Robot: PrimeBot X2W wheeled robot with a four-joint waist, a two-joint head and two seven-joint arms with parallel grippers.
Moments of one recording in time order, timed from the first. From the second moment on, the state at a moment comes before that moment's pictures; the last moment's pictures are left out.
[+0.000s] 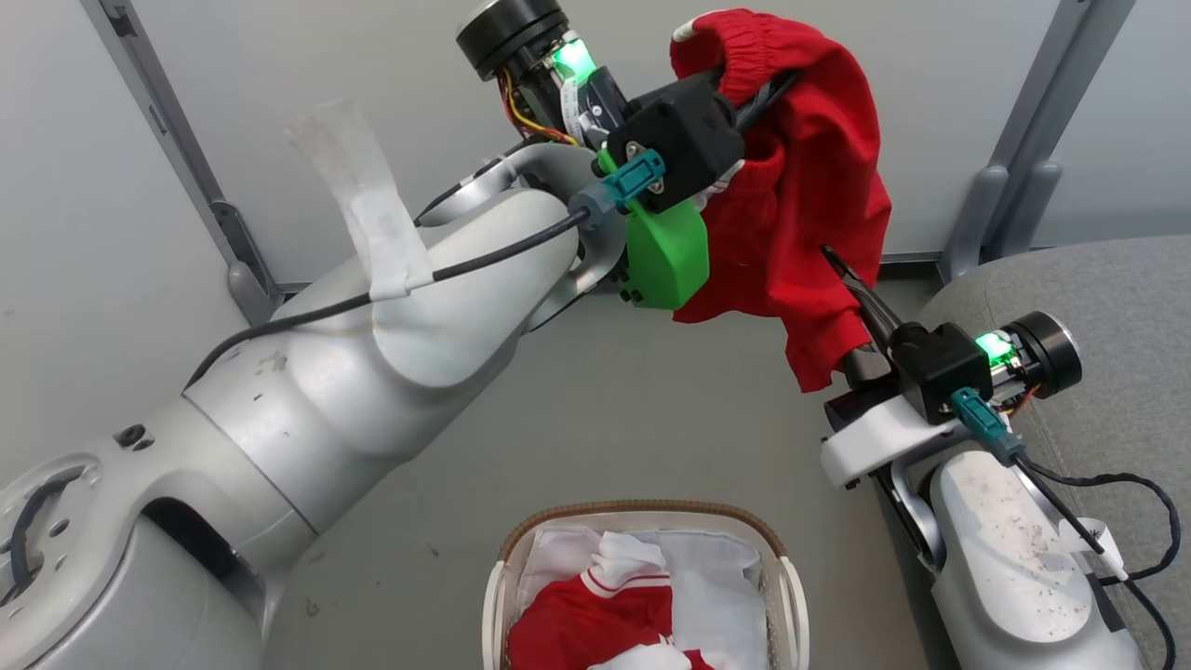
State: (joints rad) left arm -1.27 0.12 -1.20 0.60 -0.53 -0.12 -0.25; right arm -0.39 -0.05 0.14 0.24 -0.11 0.13 -0.26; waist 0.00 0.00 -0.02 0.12
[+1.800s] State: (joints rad) left arm -0.53 0.20 -0.83 0.52 -0.48 -0.07 -0.26; right arm -0.37 -0.05 -0.03 0.21 -0.19 0.13 -0.26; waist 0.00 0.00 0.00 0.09
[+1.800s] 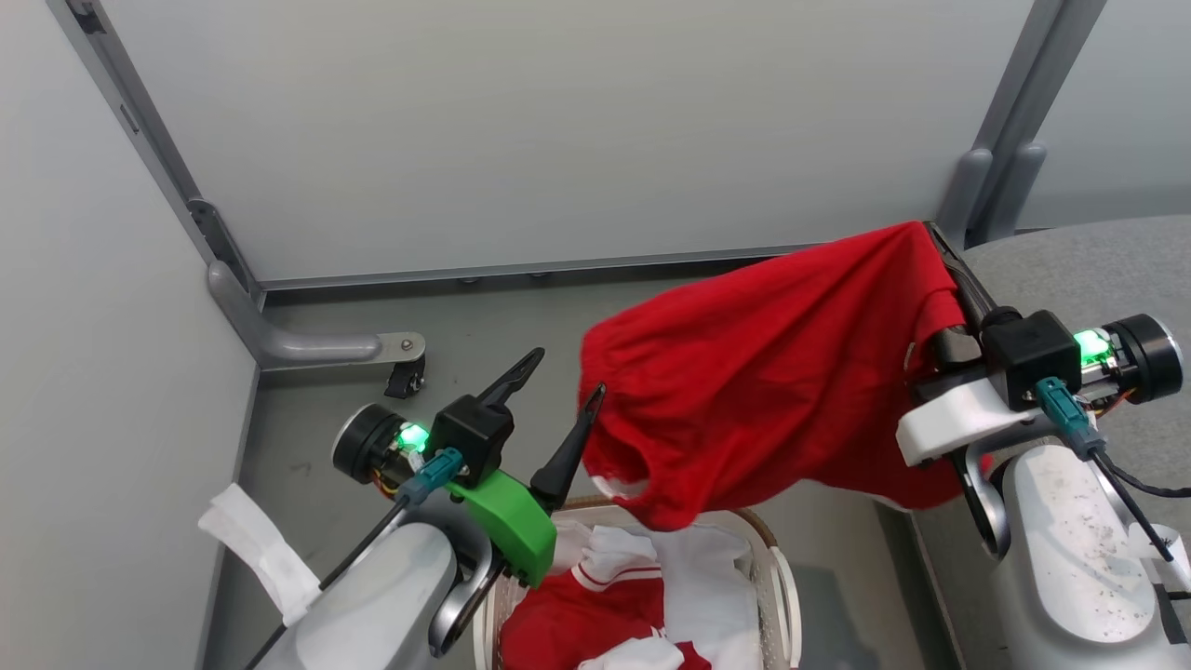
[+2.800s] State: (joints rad) left arm -0.31 0.06 -0.57 0.45 -0.31 -0.13 -0.26; right arm -0.34 -0.05 -0.12 0.20 -0.22 0.13 -0.26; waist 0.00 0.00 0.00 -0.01
